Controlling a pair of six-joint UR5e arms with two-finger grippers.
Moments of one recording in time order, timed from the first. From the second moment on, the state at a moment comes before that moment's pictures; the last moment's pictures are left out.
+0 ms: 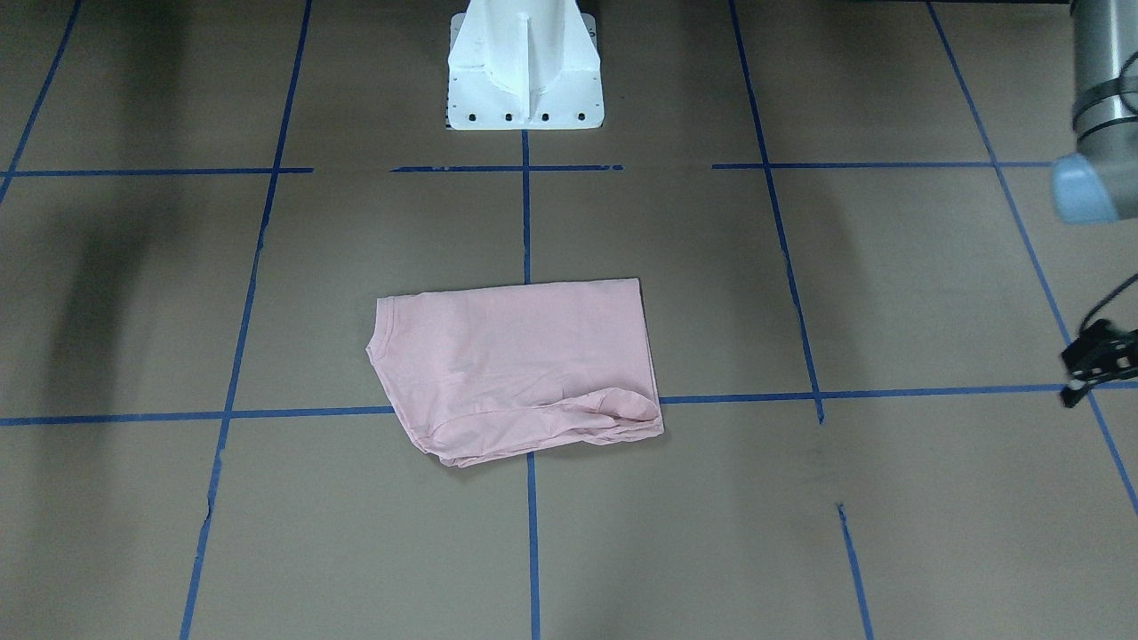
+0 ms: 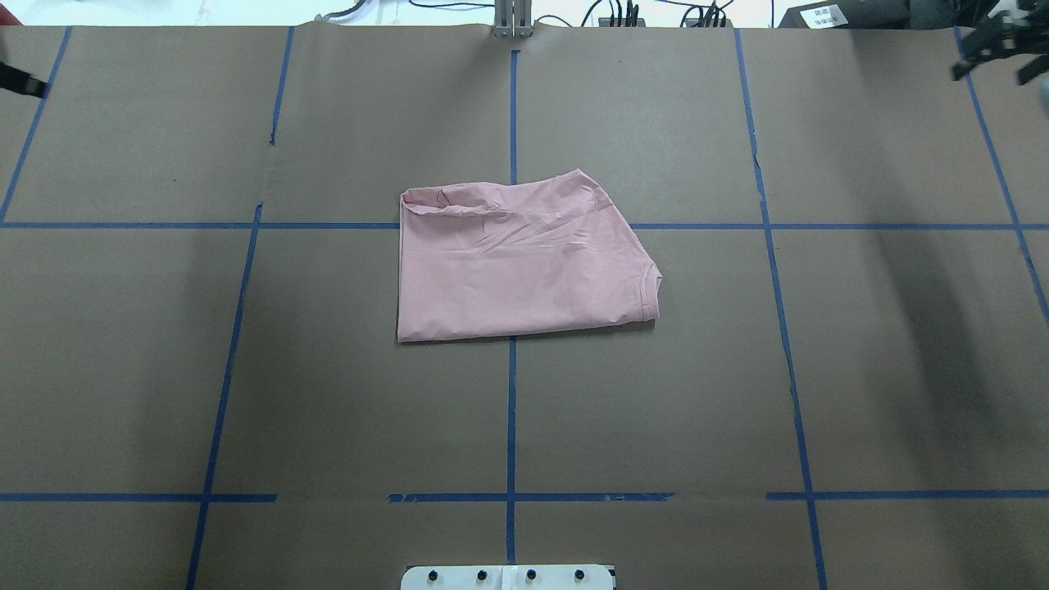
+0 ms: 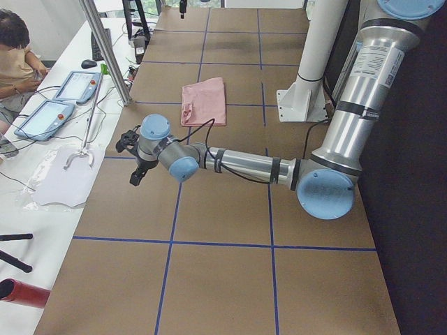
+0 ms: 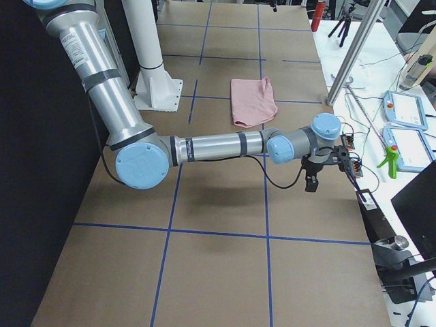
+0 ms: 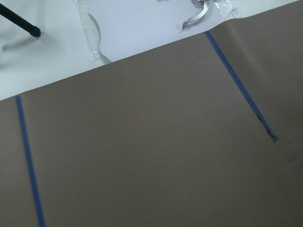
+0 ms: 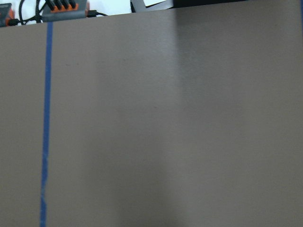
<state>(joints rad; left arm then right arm) -1.43 -1.83 -1.42 -2.16 -2.29 -0.20 1.45 -1.15 1.28 -1.44 2.34 0.27</state>
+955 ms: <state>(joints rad) -1.58 -1.63 -1.65 -1.64 -2.38 0.08 1.54 -1.39 1.61 -1.79 2.34 0.03</state>
